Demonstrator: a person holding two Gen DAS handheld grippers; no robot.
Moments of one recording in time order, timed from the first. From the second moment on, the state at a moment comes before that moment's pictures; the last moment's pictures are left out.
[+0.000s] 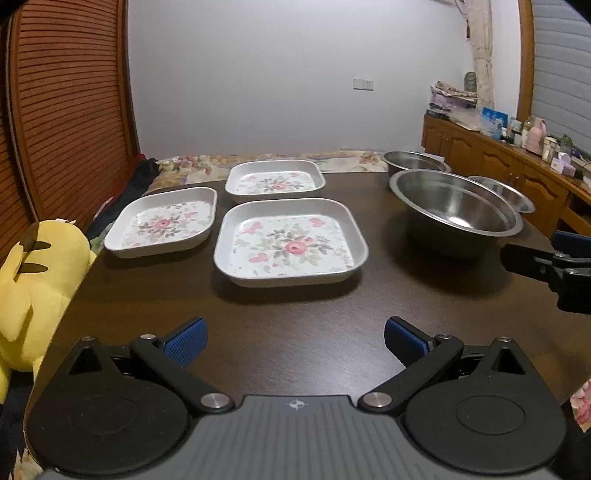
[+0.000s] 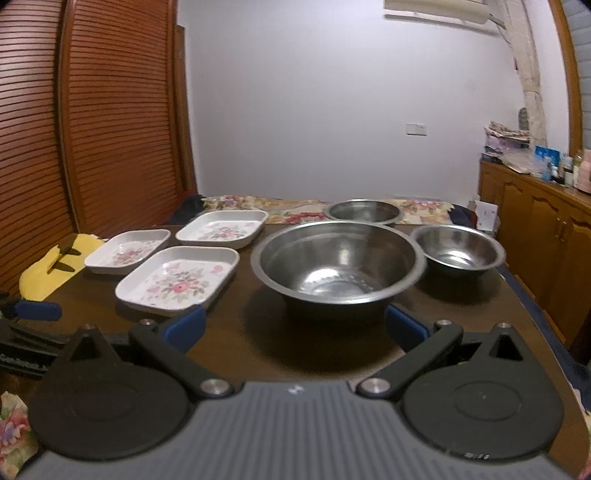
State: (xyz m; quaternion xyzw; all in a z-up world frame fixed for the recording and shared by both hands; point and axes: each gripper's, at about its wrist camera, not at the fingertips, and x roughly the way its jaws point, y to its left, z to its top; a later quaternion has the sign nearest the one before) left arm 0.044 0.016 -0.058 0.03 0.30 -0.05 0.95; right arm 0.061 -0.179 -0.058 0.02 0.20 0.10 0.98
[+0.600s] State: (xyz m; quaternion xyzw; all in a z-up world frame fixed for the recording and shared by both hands) left arm 0.091 0.093 -0.047 -0.02 0.27 -0.03 0.96; right arm 0.100 -0.110 -0.061 0.01 0.23 0.20 0.95
